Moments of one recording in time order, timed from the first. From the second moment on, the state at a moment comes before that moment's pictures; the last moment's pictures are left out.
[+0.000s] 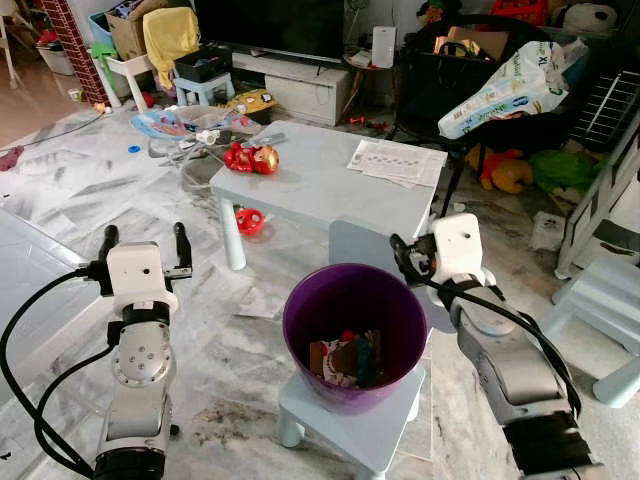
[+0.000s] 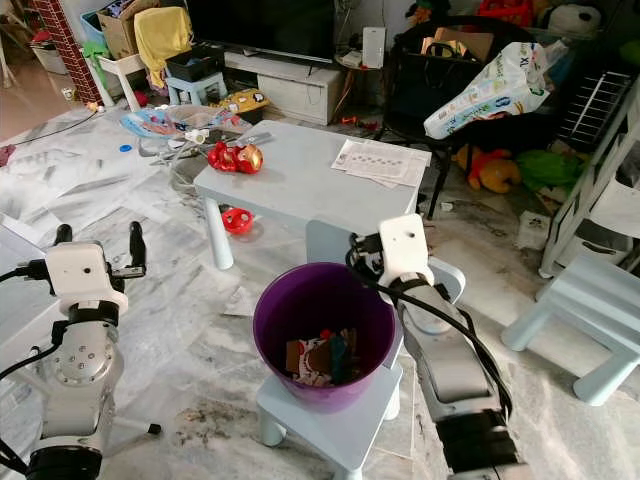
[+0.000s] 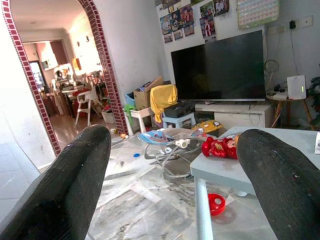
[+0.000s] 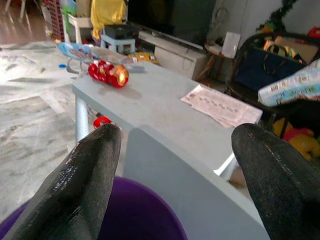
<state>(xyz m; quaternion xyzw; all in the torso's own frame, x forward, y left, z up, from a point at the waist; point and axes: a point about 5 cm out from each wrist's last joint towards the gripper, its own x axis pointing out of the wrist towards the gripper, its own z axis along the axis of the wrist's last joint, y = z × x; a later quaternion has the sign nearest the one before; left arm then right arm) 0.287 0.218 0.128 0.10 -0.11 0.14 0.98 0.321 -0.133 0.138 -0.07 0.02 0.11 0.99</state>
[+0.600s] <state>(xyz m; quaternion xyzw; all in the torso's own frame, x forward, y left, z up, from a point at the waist) 0.296 0.206 0.152 0.10 -0.11 0.13 0.98 0.327 -0.121 0.138 -0.05 0.00 0.12 0.99</state>
